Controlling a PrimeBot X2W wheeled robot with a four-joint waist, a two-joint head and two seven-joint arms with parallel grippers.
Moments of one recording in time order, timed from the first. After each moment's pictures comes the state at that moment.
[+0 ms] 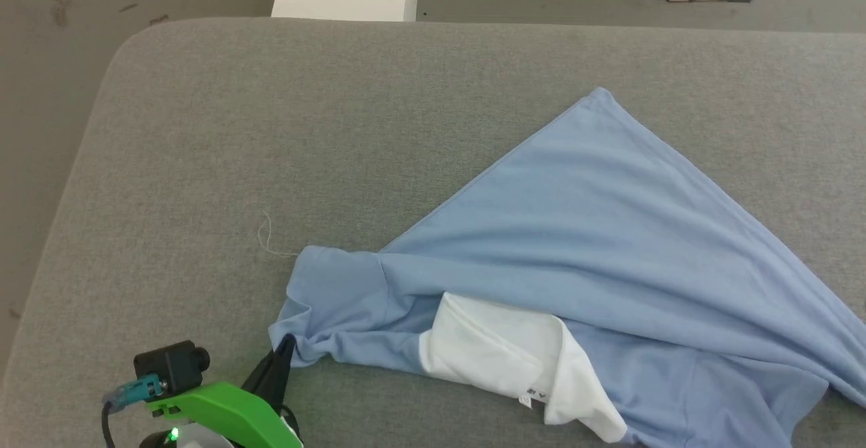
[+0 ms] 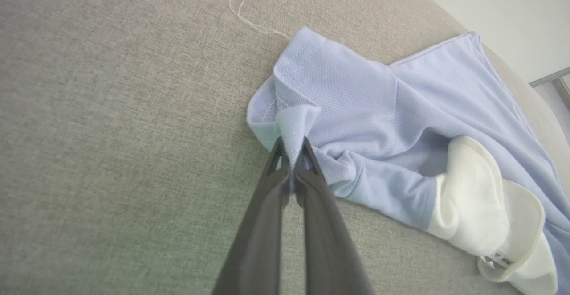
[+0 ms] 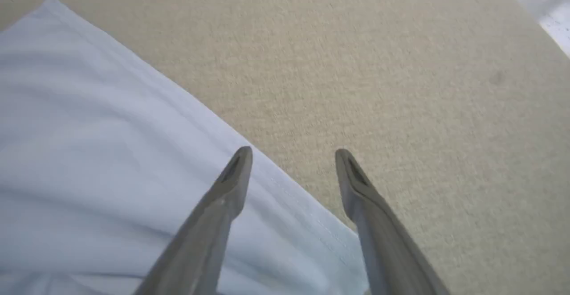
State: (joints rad) left arm 0.13 0.16 -0.09 -0.12 -0.65 0.01 0.26; right arm 0.06 -0.25 -0.43 0.04 0.31 0.13 0.36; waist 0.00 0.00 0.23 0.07
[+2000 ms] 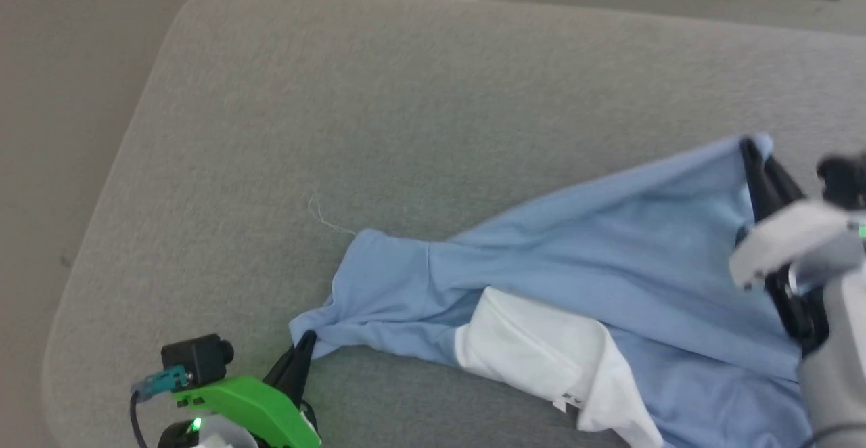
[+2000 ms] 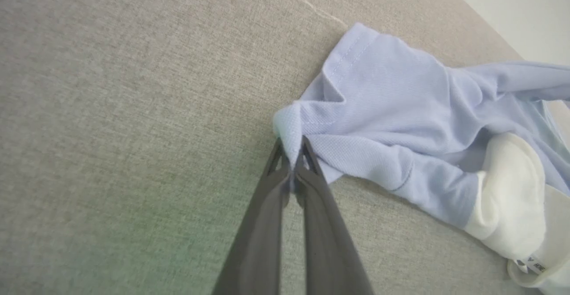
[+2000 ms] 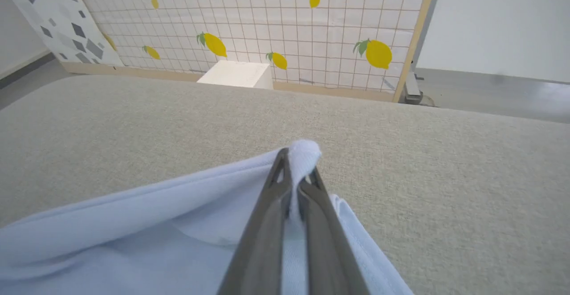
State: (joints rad) left arm 0.07 0.16 -0.15 -0.02 -0.66 -0.02 0.21; right arm -0.44 -0.27 -0.01 0.45 0.26 0.13 -0.05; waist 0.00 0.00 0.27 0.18
